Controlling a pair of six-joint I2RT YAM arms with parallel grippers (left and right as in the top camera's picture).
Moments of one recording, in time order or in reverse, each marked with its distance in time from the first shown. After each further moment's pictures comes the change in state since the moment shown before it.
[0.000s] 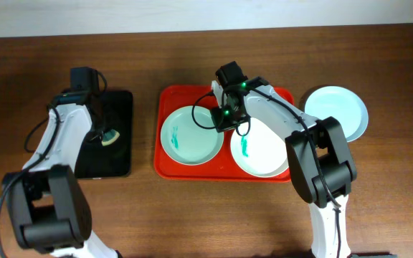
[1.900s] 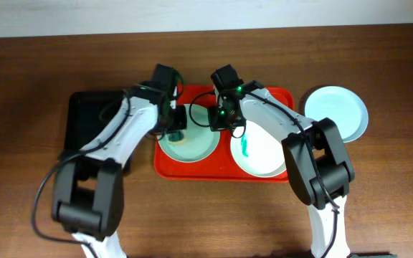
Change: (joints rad) left arm -0.414 0.105 0.108 -0.038 0.234 0.131; right arm 0.028 0.000 -0.020 0.048 0.041 0.234
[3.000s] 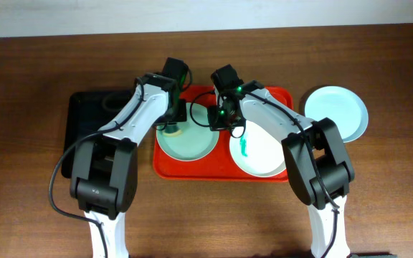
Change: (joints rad) left arm -0.016 0.181 0.190 -0.072 -0.186 -0.003; right arm 0.000 0.000 -0.002 0.010 -0.007 0.011
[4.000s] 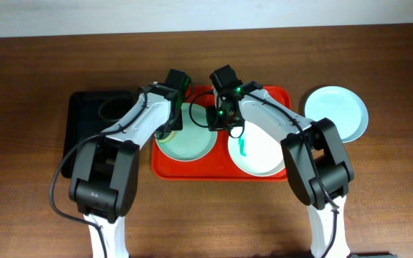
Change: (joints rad) left arm -0.014 -0.025 -0.117 0.043 -0.204 -0.050; right arm 0.005 0.000 -0.002 0.014 -0.008 -0.001
